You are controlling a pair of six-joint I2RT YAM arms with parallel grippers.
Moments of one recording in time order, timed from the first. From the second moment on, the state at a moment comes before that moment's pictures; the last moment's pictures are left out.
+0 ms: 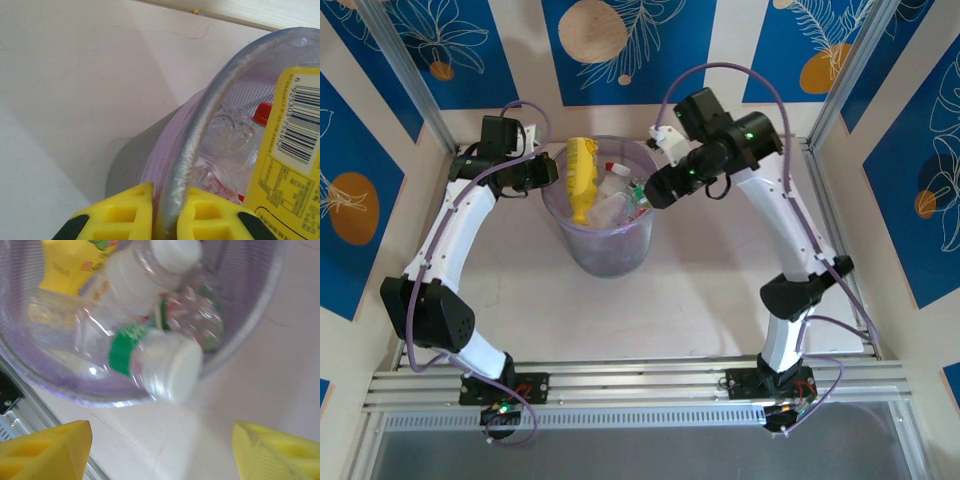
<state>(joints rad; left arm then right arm) -0.18 1.57 1.61 -0.83 0.27 -0.33 0.56 1.80 2.37 -1.59 -0.19 -0.09</state>
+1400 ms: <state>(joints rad) -0.22 1.58 1.53 -0.69 0.29 -0.34 -0.03 1.26 0.74 -0.30 -0.21 0.14</state>
